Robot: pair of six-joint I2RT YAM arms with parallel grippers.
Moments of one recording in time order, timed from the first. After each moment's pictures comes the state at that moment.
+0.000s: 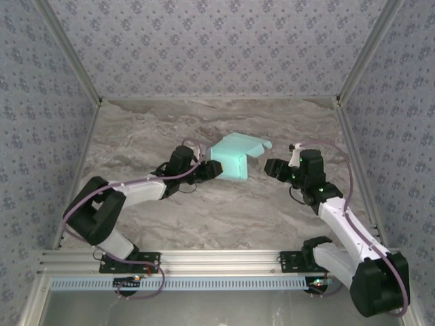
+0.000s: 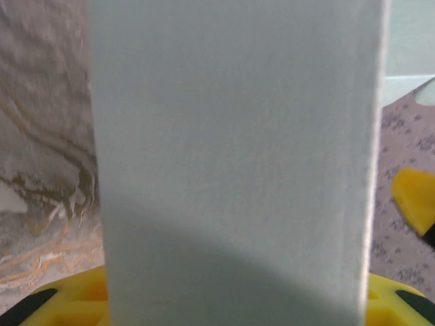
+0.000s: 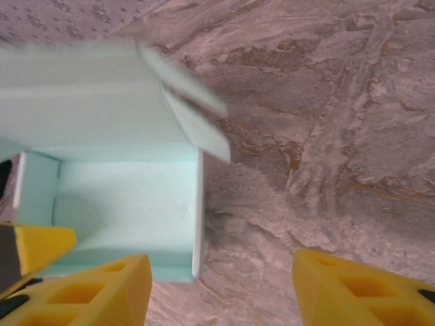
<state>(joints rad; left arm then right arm) -0.66 1.58 0.71 0.32 0.41 -0.94 0.20 0.96 0.57 -0.18 -0.33 0.49</state>
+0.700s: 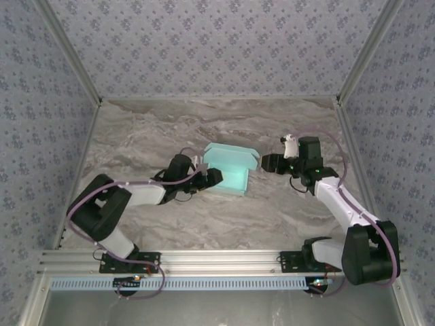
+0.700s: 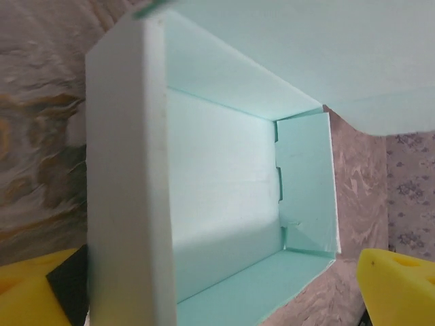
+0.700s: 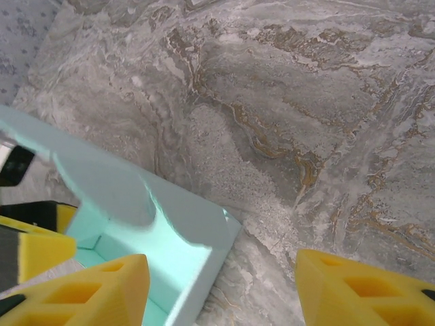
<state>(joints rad) -0.64 1.57 0.61 0.31 0.38 -0.90 0.16 1.19 0.70 -0.21 -0.49 0.22</state>
